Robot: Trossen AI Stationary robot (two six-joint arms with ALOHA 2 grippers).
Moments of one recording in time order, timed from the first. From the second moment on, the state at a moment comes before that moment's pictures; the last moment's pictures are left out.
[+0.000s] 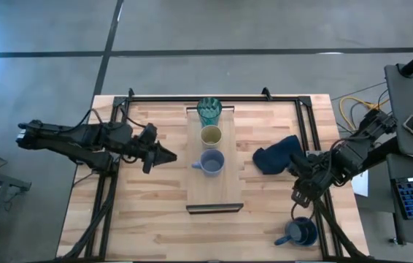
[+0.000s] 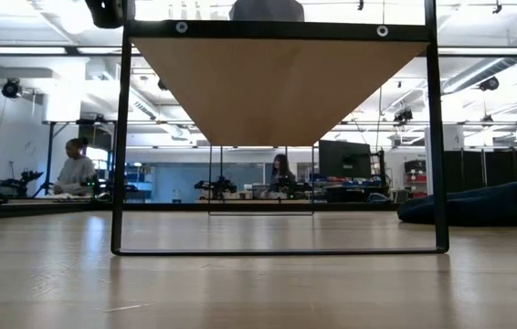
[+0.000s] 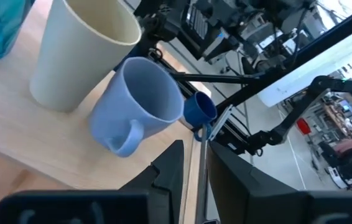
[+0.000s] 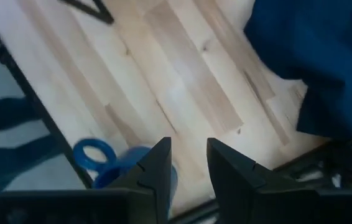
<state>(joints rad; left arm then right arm) -0.14 0.89 0.95 -0.35 -0.01 -0.80 0.69 1.16 1.25 -1.41 0.11 1.26</state>
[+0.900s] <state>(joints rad) -0.13 0.97 0.94 -0.32 0.18 -0.88 1.01 1.12 1.03 -1.26 -0.15 1.69</state>
